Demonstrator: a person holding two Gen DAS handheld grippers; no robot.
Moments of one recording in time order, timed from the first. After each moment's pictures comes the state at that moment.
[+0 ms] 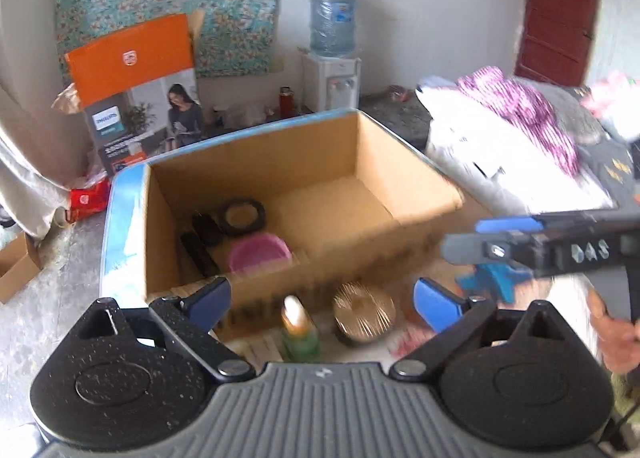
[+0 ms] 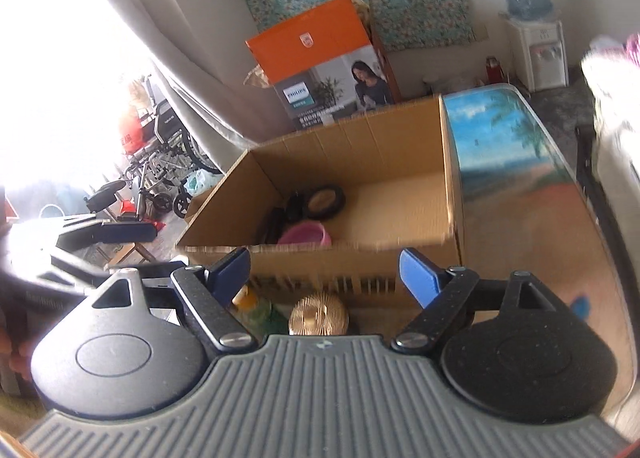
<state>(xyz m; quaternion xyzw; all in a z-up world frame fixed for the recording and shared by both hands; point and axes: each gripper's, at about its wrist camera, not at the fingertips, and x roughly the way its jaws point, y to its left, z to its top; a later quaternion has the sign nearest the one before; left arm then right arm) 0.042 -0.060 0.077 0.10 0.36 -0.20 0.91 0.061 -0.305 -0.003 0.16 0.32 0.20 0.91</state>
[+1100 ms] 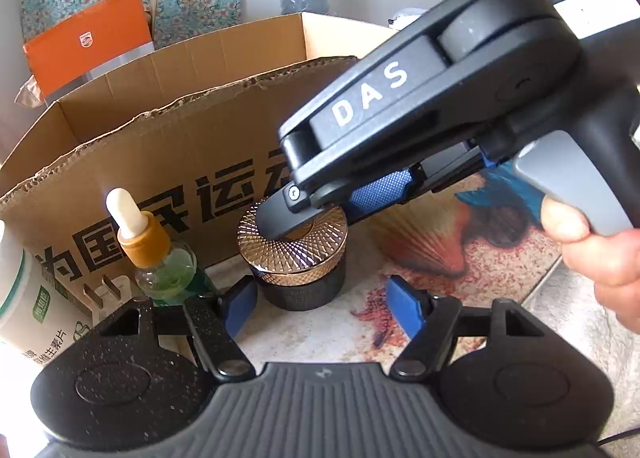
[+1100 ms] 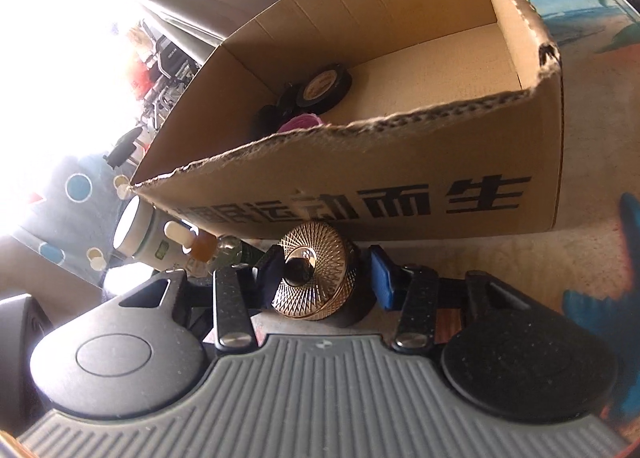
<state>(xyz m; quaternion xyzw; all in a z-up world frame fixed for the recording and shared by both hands) 0.044 -0.118 -0.050 0.14 0.37 -0.21 0.89 0.148 -0.255 -0.091 0.20 0.45 0.25 0.83</state>
